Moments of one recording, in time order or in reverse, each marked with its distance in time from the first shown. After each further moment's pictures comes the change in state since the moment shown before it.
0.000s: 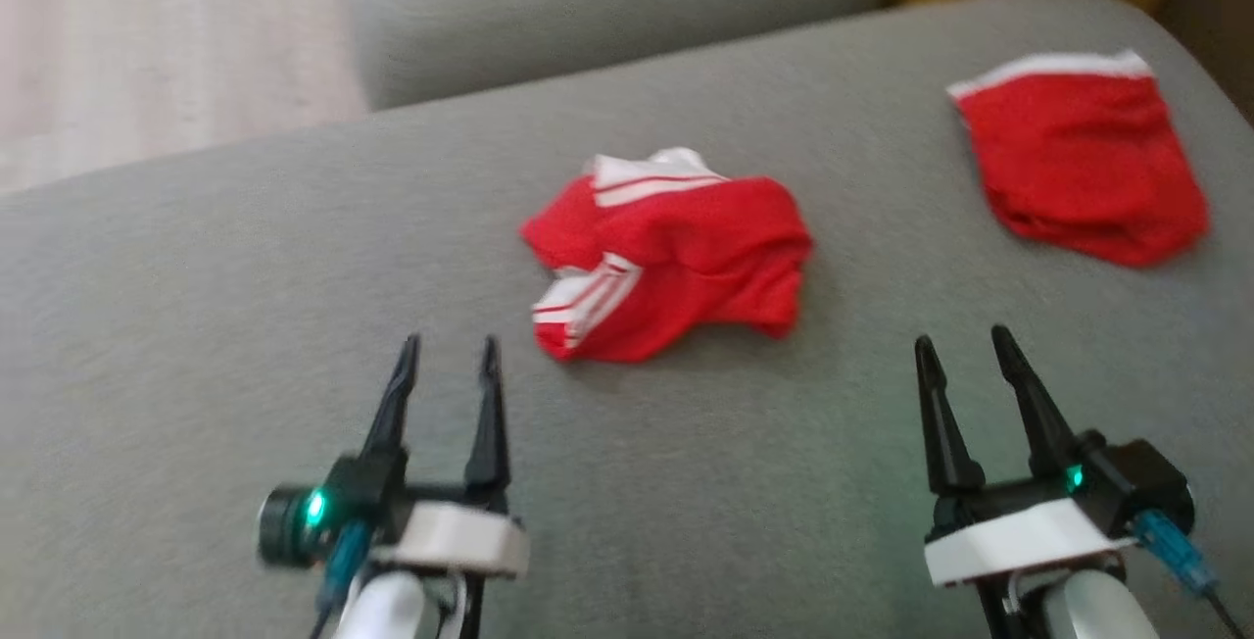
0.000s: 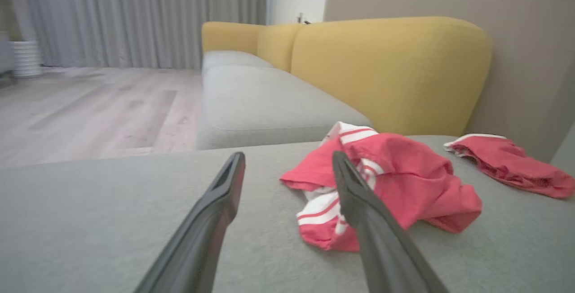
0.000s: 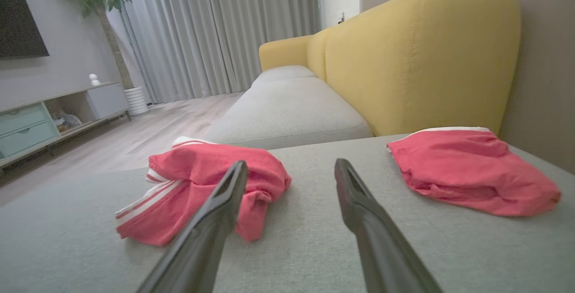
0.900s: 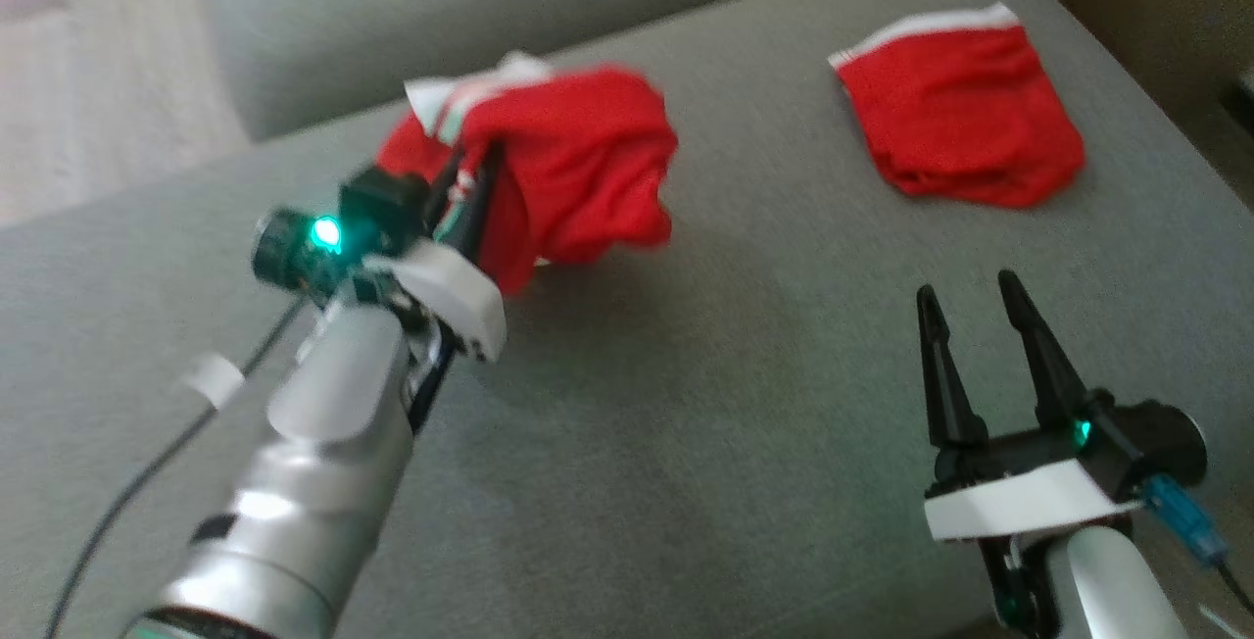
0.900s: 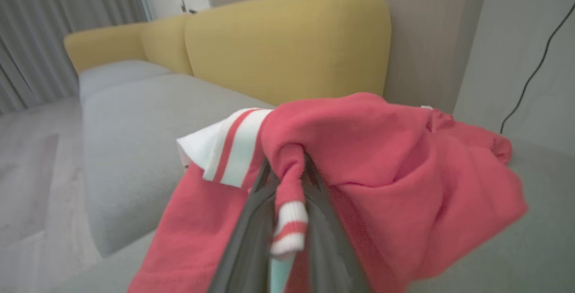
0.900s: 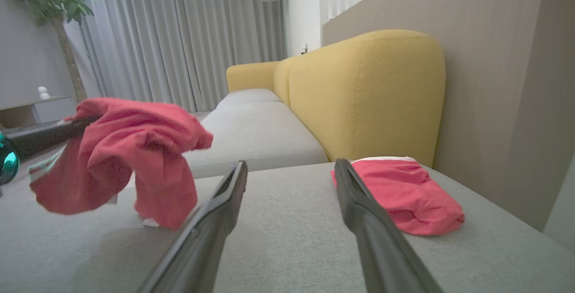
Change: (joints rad) left arm -0.652 0.017 -0.131 0.659 -0.036 -0.274 0.030; right arm -0.051 -0.011 0.012 -0.052 -0.037 0.000 0.000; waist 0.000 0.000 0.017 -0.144
